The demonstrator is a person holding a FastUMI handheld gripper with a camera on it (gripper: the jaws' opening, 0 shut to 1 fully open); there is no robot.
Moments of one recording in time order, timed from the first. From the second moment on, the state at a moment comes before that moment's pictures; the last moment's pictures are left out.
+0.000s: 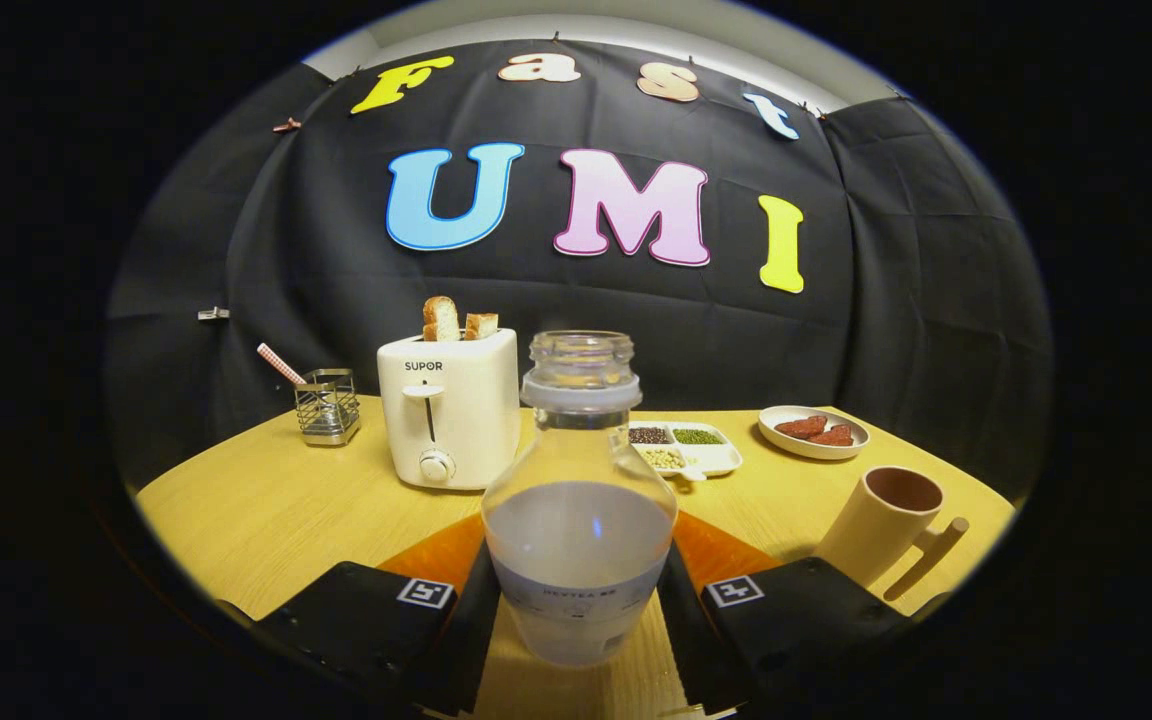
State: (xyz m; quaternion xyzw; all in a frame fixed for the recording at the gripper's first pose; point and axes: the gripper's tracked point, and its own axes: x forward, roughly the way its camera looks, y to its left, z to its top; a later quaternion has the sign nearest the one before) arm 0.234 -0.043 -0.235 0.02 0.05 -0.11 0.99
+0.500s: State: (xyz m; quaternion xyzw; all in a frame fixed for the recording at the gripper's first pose) arm 0.219 -0.032 -0.197 0.10 0.04 -0.04 0.99
